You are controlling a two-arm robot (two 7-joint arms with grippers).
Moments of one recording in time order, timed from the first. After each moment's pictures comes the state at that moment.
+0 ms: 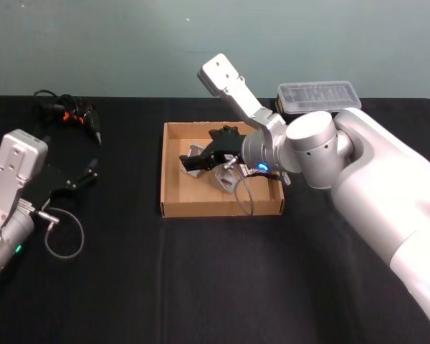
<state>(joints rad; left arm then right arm) -0.20 0.60 0.45 -1.41 -0.25 -0.12 0.03 0.79 0.10 -0.65 -0.89 0.13 0.41 0.43</state>
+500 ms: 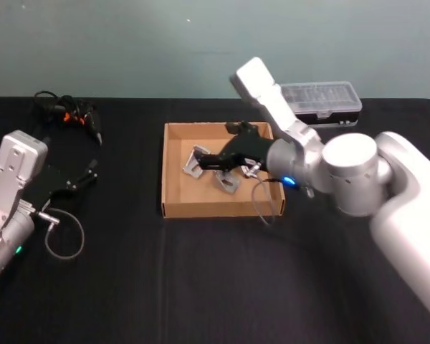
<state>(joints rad) -0.20 0.60 0.45 -1.41 -0.25 -0.12 0.03 0.61 0.22 -0.56 -1.18 0.13 0.35 0.41</state>
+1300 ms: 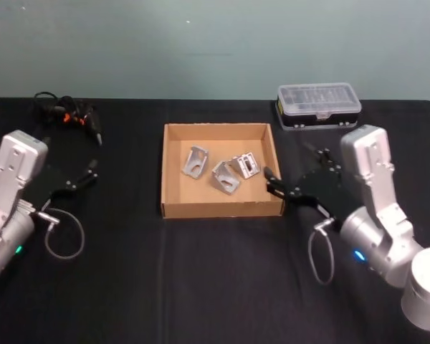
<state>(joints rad) -0.20 0.60 0.45 -1.41 -0.25 -0.12 0.03 0.09 0.34 -0.30 -1.60 0.13 0.05 0.19</state>
